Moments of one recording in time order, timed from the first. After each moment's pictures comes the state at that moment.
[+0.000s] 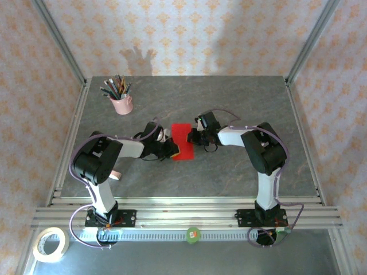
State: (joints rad) left arm -0.41 1.80 0.77 0.13 0.61 -0.92; right arm 0.53 1.98 1.06 -0.03 -0.37 0.64
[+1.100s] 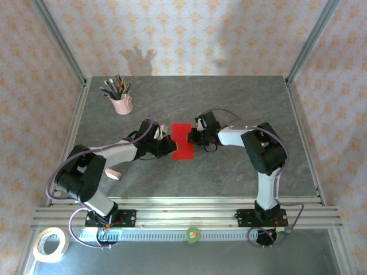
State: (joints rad) left arm -0.43 1.60 0.78 0.01 0.54 -0.90; right arm 0.53 1.98 1.06 -0.03 -0.36 0.64
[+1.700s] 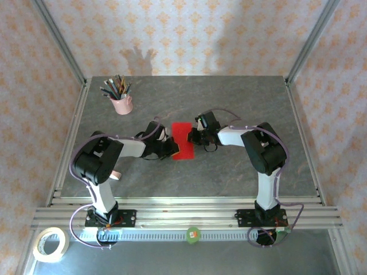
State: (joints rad) left arm -0.43 1.79 0.77 0.09 0.51 -0.90; right arm 0.53 1.98 1.07 -0.03 -0.35 0.64
